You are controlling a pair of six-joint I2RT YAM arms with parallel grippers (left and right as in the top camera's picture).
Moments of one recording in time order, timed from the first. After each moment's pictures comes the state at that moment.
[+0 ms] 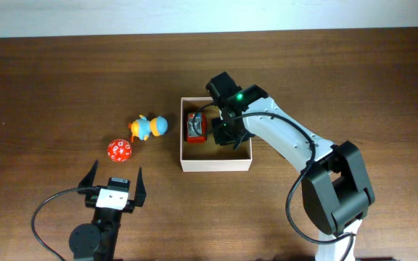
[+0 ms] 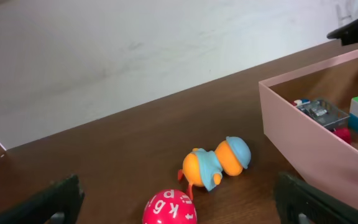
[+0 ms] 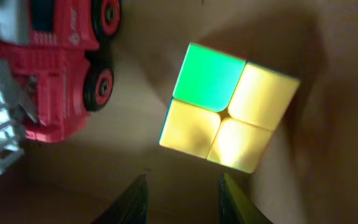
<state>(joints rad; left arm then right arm) 0.06 0.01 0.02 -0.07 0.16 0.30 0.54 2.01 1.57 -0.96 -0.04 0.35</state>
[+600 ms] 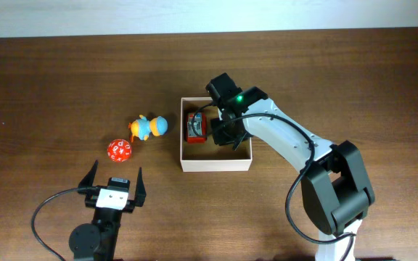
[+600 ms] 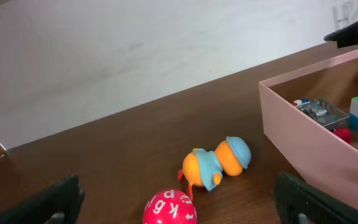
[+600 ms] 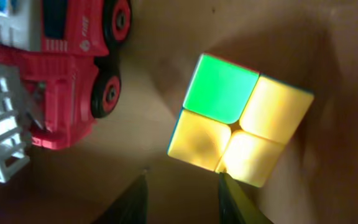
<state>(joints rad) 0.06 0.01 0.02 -0.07 0.16 0.30 0.54 2.01 1.55 -0.92 -0.05 0.33</state>
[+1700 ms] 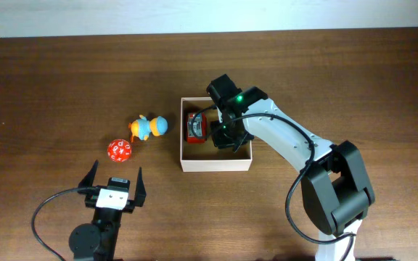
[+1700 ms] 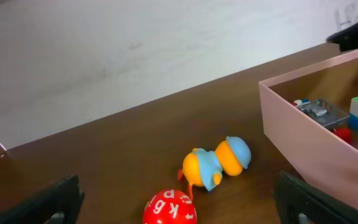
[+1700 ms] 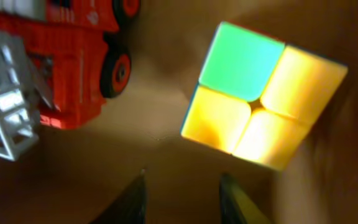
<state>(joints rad) 0.06 0.01 0.02 -0.07 0.16 0.30 0.54 2.01 1.55 -0.94 -0.10 0.34</state>
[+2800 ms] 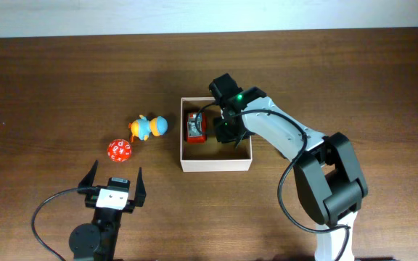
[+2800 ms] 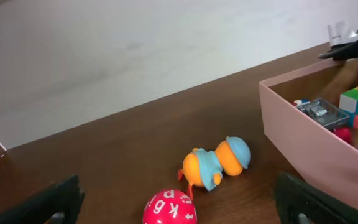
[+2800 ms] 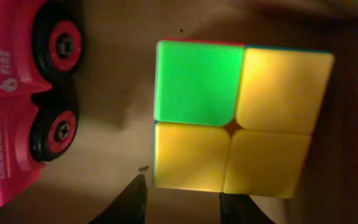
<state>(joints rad) 0.06 0.01 0.02 -0.07 0.16 0.30 0.51 2.08 1.55 -0.86 -0.02 0.31</state>
